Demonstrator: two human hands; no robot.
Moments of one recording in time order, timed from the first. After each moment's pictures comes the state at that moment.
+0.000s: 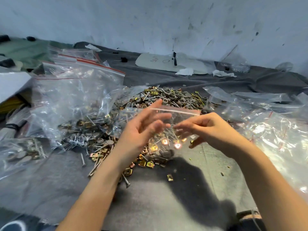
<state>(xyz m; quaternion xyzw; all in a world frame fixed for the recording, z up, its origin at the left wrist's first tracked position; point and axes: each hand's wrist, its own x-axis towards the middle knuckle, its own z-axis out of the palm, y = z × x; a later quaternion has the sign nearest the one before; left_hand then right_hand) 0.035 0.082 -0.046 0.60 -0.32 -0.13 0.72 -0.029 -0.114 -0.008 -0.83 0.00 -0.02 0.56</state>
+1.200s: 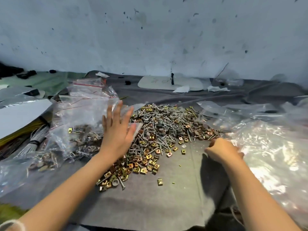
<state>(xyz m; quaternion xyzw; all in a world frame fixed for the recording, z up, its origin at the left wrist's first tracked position) 0.077 0.099 -0.047 0.92 -0.24 0.19 0.24 -0.044 -0.173 -0.047 -0.90 0.41 0.05 0.17</state>
